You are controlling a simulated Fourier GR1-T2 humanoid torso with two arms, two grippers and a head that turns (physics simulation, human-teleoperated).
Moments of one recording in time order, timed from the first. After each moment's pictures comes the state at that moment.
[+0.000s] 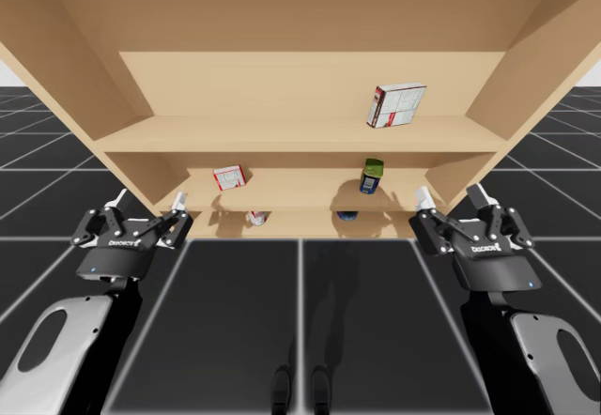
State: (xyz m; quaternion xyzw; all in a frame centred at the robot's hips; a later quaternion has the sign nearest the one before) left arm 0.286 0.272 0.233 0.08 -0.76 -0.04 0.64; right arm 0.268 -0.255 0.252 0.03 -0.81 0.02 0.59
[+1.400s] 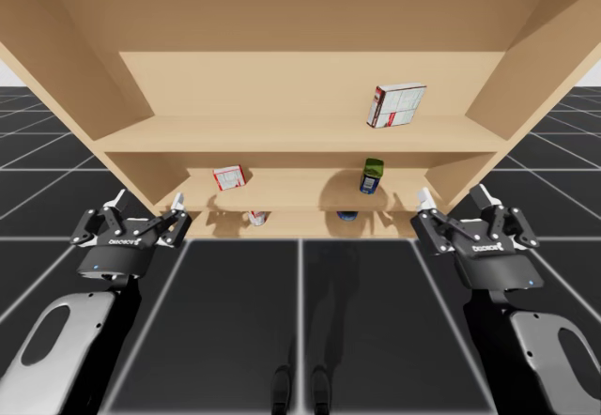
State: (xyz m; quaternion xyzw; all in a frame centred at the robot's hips) left arm 0.290 0.277 0.229 0.10 -0.76 -0.04 0.65; right arm 0.269 -0.260 0.251 0.01 -0.80 0.03 0.60
